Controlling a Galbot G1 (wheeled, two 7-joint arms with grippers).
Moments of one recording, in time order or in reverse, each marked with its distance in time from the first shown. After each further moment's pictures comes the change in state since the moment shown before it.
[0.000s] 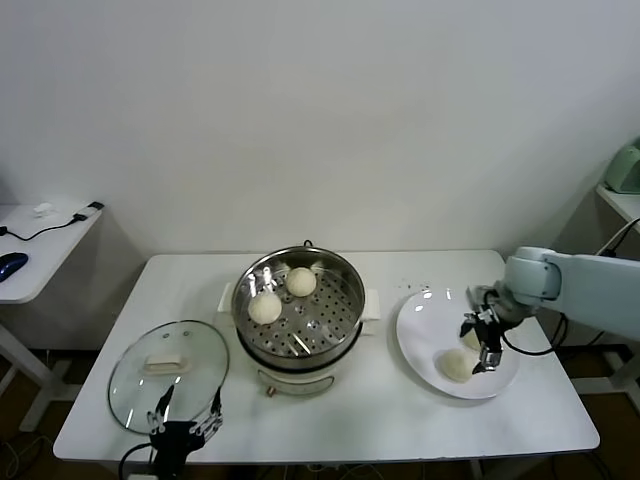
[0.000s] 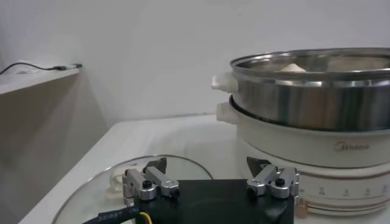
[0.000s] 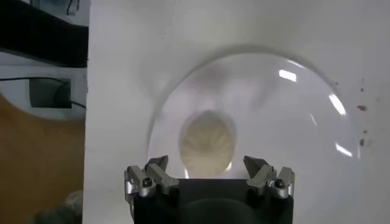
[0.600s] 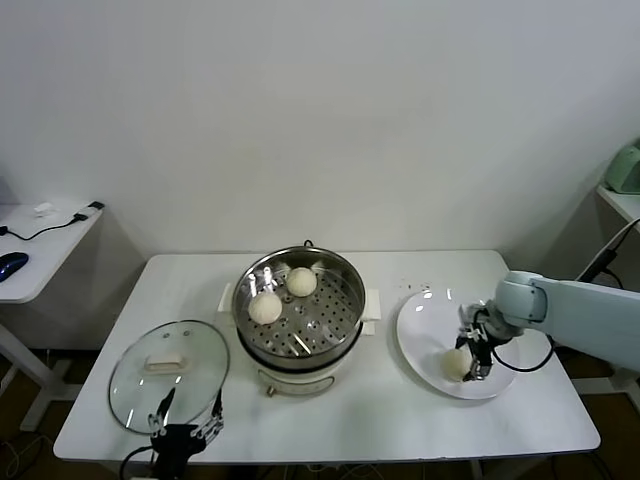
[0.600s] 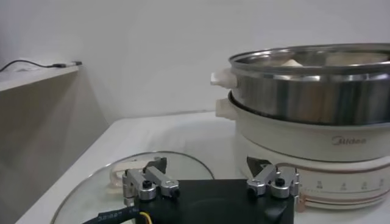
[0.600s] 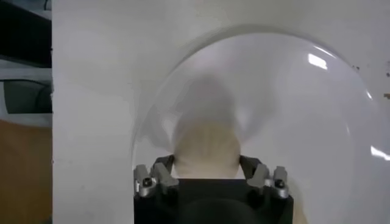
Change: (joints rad) left arm 0.005 -0.001 0.008 0.000 0.009 -0.004 -0.002; right arm -0.155 -0.002 0.135 -0.043 -0.051 -0.014 0.039
